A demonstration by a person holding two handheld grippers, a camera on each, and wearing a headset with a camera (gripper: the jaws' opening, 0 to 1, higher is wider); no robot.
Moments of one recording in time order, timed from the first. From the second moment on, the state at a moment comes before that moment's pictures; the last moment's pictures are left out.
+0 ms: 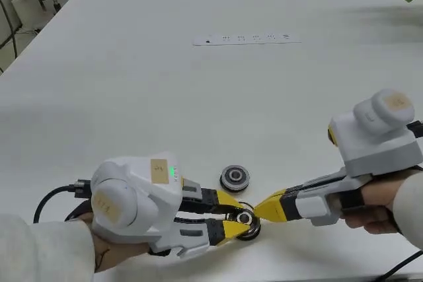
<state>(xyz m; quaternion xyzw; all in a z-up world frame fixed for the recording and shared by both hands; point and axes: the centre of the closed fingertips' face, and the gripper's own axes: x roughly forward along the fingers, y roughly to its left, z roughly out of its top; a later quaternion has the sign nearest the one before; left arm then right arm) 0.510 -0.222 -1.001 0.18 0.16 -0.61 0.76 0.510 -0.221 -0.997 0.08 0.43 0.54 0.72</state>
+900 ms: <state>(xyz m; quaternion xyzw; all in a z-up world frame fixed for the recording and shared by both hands) 0.510 -0.218 -0.950 0.14 0.15 -0.62 0.76 0.517 -0.223 -0.990 0.09 0.43 0.54 0.72</state>
